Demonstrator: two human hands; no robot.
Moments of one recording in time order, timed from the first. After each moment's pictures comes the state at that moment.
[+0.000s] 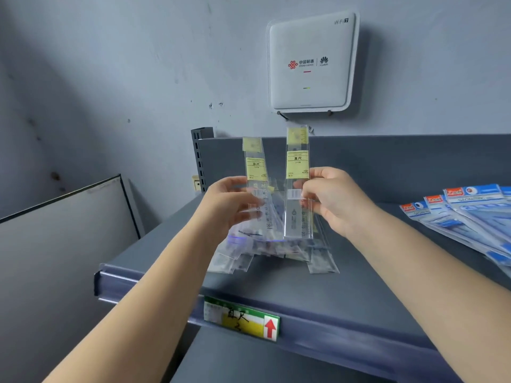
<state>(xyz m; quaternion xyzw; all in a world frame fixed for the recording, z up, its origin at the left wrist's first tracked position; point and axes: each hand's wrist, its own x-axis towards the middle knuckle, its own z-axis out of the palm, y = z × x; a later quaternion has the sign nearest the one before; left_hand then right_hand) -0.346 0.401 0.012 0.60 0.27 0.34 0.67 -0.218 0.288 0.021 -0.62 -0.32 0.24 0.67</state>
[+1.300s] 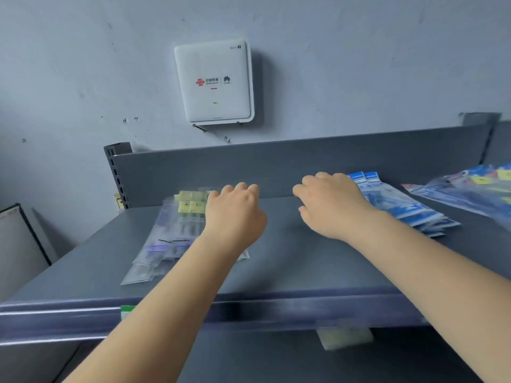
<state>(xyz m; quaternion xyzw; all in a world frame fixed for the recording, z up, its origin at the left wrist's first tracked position) -0.275 0.283 0.009 0.94 0.22 0.25 -0.10 -0.183 0.150 0.022 -0.84 -0.46 -0.28 -0.04</state>
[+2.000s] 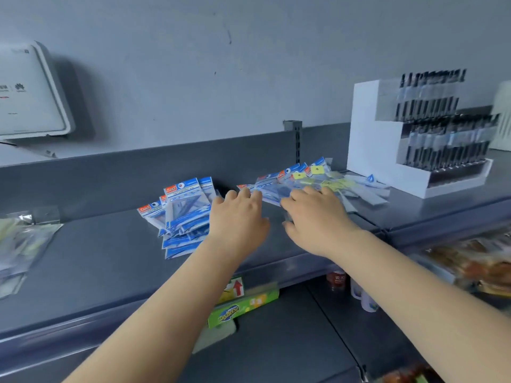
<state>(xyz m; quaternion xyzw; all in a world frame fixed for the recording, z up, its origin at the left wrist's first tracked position) -0.126 0.006 -0.010 0.97 0.07 0.22 -0.08 -0.090 -0.128 -0.008 -0.91 -0.33 -0.23 -0.03</state>
